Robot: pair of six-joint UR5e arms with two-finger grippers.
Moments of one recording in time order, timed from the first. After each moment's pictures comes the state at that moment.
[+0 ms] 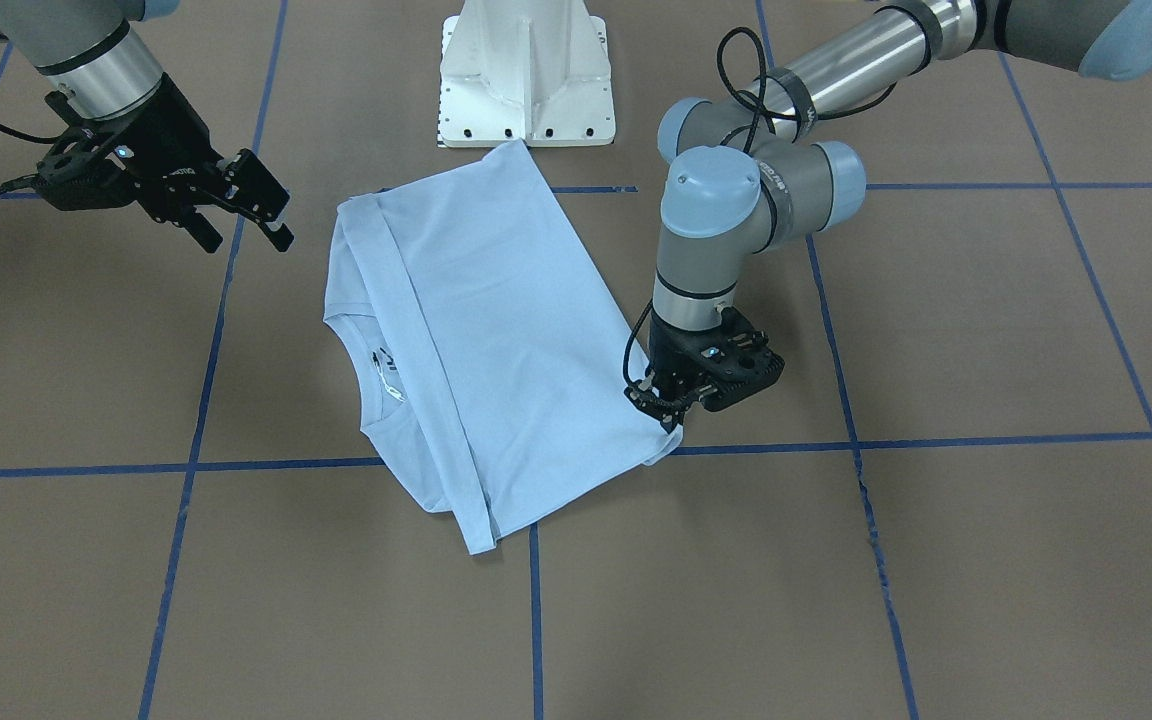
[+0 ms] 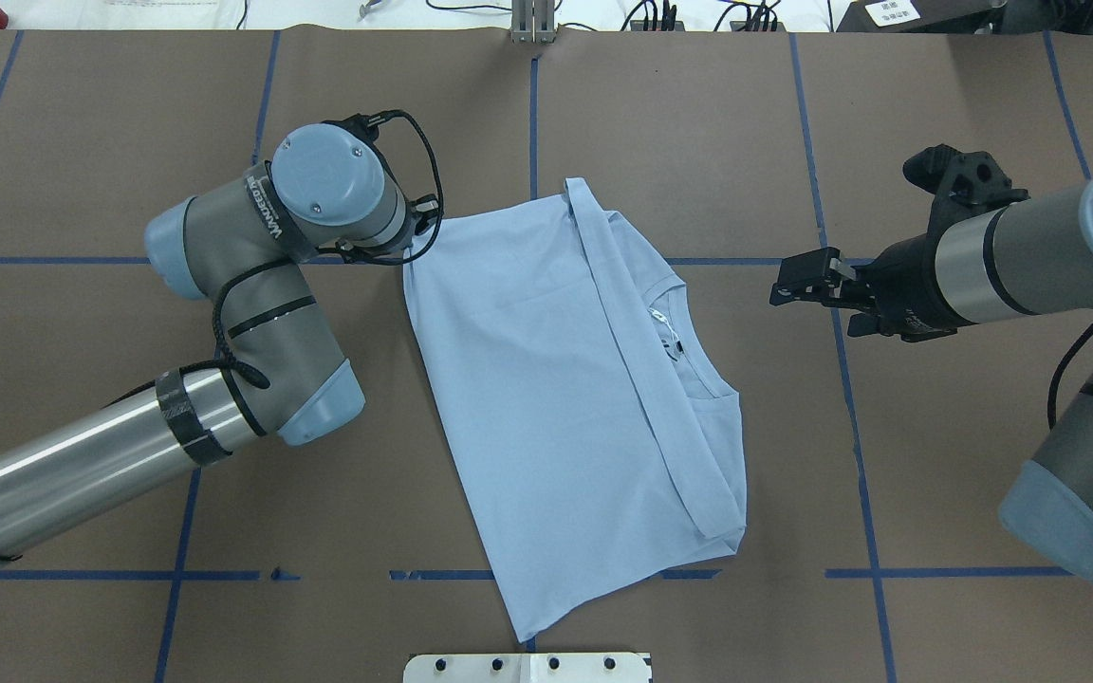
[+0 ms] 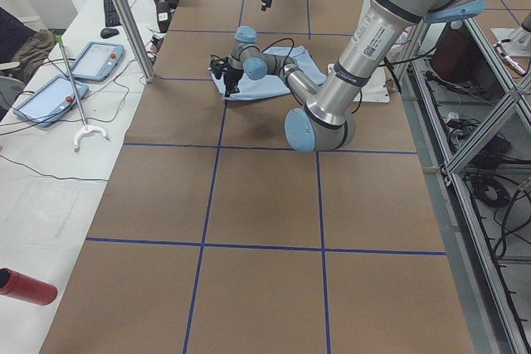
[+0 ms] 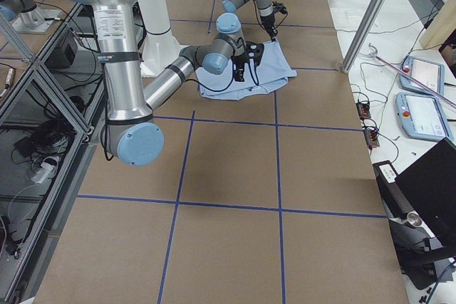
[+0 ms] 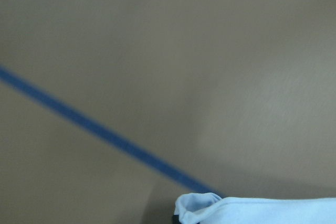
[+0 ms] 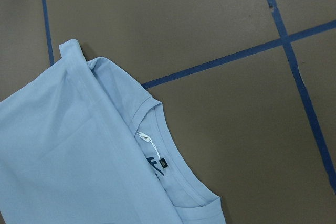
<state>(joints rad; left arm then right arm) -0.67 -2.30 -1.39 -1.87 -1.69 -1.57 0.75 -1.44 2.12 -1.23 1.99 1.43</state>
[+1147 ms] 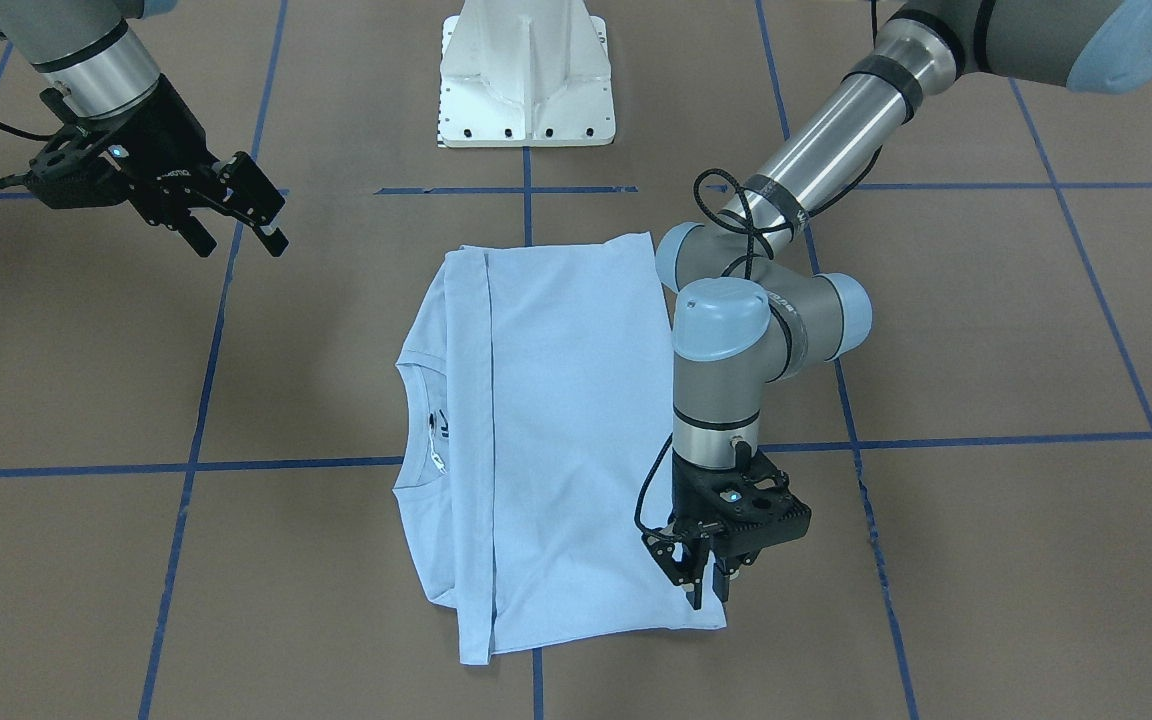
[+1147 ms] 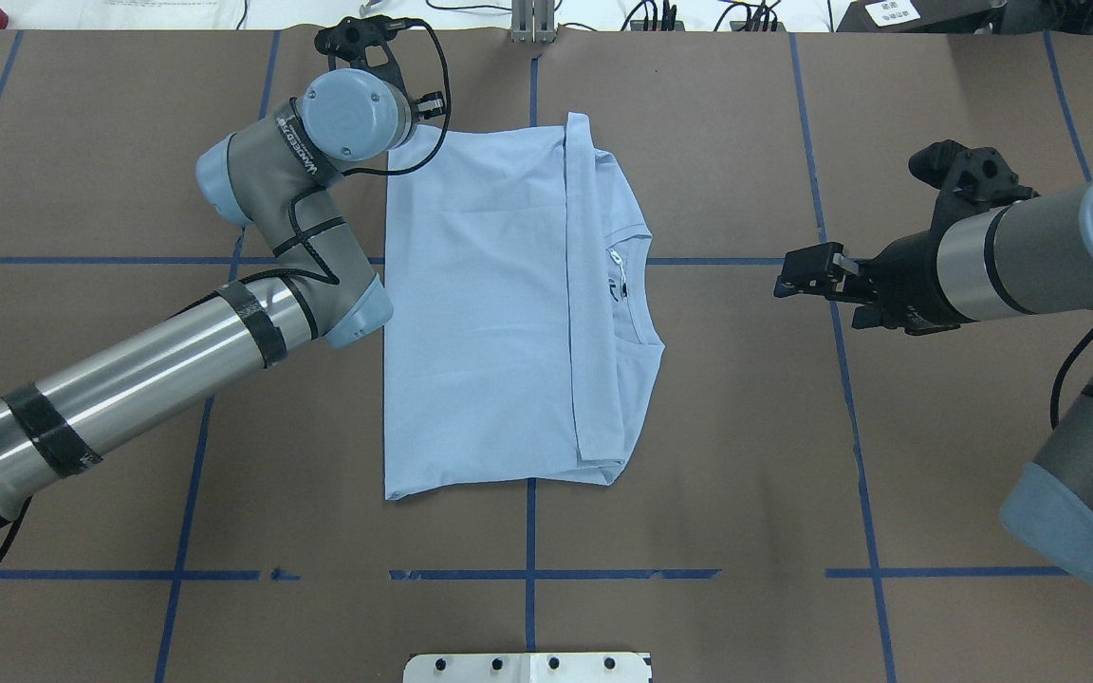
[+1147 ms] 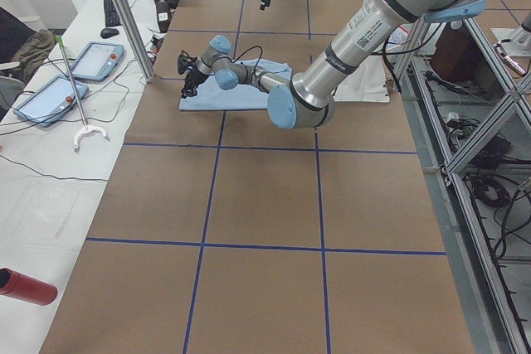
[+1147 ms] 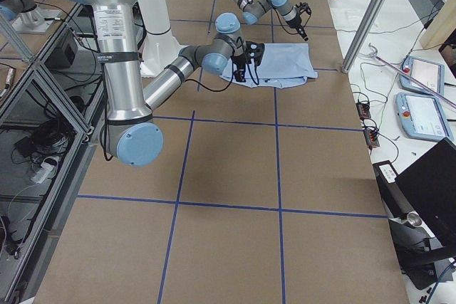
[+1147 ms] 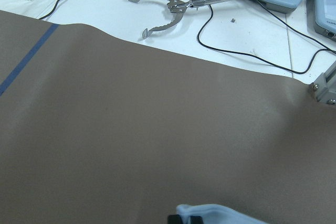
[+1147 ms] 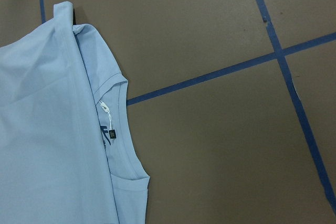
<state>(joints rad) -0.74 -2.48 -0.97 -2.23 -1.44 -1.32 0.75 -1.44 2.12 -1.24 1.94 1.43</state>
